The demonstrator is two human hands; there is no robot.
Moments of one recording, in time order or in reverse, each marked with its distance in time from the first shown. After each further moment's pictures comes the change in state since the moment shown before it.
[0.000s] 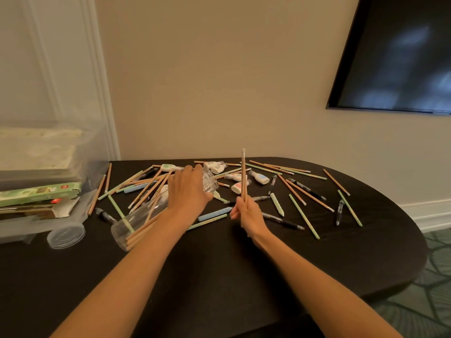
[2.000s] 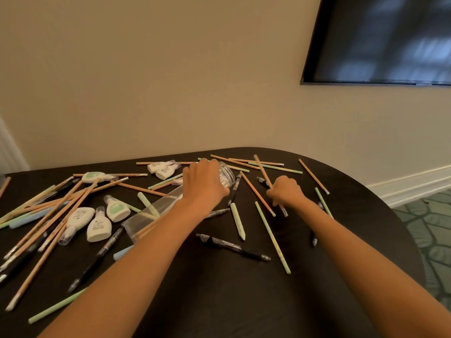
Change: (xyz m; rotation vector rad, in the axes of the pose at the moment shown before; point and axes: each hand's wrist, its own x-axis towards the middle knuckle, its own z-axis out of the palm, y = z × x) left_hand 0.113 0.145 0.092 0.004 -0.124 0.155; right_hand 0.154 0.048 -0.197 -0.785 0.103 0.332
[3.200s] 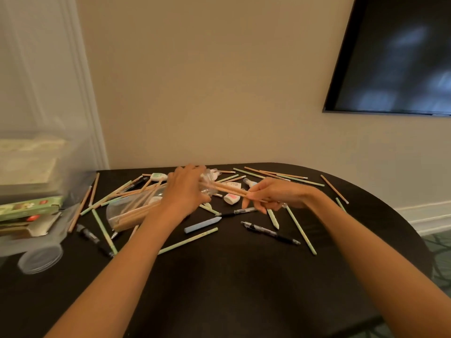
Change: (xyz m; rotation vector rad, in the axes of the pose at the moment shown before) left_hand -0.103 -0.117 -0.080 -0.096 0.082 -0.004; right_hand -0.157 -0.109 -0.028 0.208 -0.711 -0.570
